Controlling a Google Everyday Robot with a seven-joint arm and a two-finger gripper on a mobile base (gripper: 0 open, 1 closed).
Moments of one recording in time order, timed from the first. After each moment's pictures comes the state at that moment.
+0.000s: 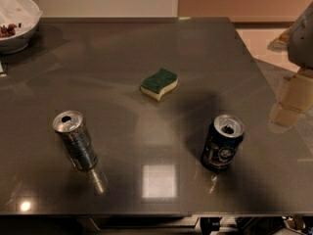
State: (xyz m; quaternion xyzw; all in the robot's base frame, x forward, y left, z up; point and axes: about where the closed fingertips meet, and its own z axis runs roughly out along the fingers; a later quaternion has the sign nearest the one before) arm 0.438 -0.217 0.976 -0.60 0.78 -0.03 0.16
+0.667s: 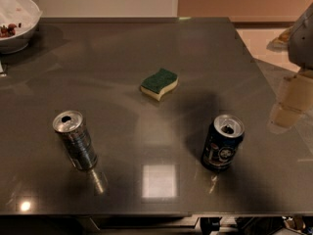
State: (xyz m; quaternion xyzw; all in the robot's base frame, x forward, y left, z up) arm 0.437 -0.214 0.976 -0.61 0.78 -0.03 0.16
